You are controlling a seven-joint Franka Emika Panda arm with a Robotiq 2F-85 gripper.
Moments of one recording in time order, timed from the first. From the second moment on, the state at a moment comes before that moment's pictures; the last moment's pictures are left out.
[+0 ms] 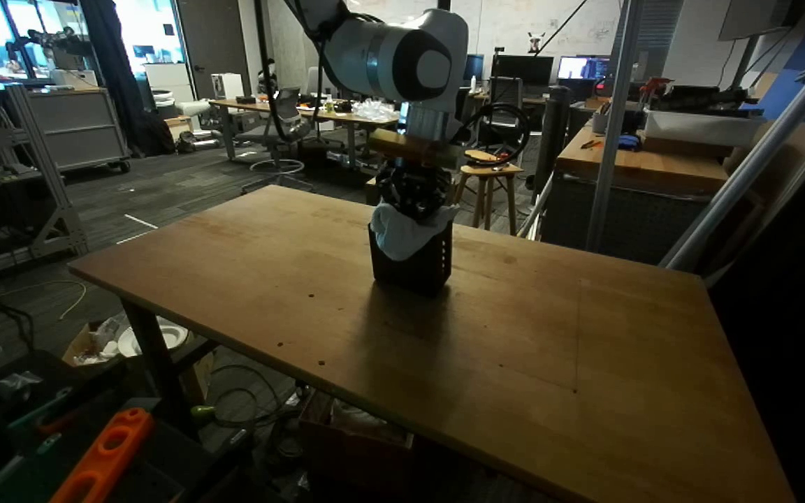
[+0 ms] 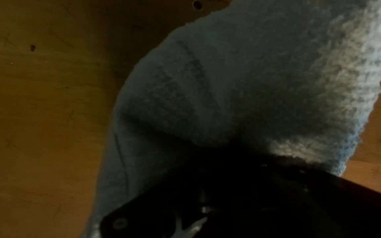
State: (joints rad) arm -0.18 0.52 0.00 -1.76 0.07 2.15 -0.42
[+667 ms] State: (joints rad) arm -0.17 0.61 0.01 -1.65 0.07 2.12 -0.42
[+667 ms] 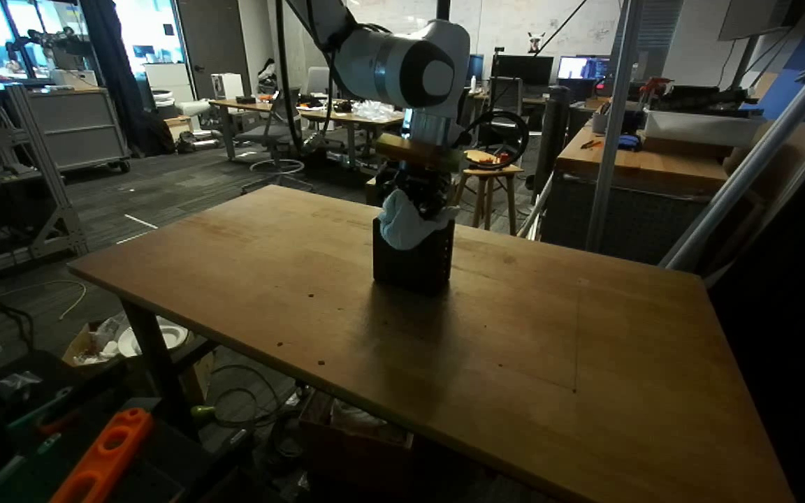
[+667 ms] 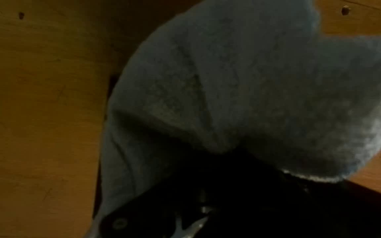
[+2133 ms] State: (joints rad) arm -0.18 0.68 0.03 -1.49 0.07 1.97 -0.42
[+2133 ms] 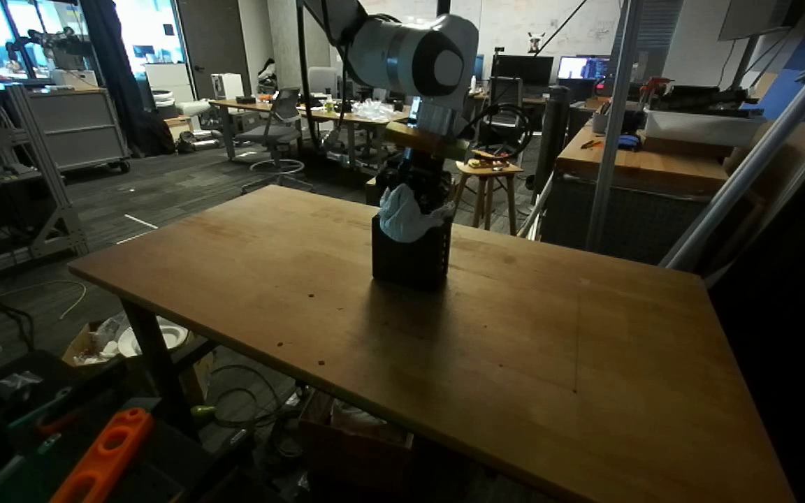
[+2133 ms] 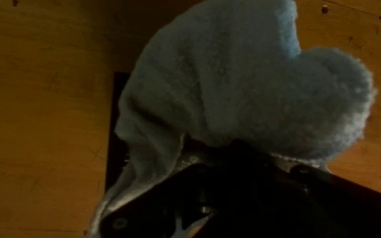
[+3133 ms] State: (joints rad) arm -0.18 0.44 0.03 -1.58 0.07 1.95 -0.53
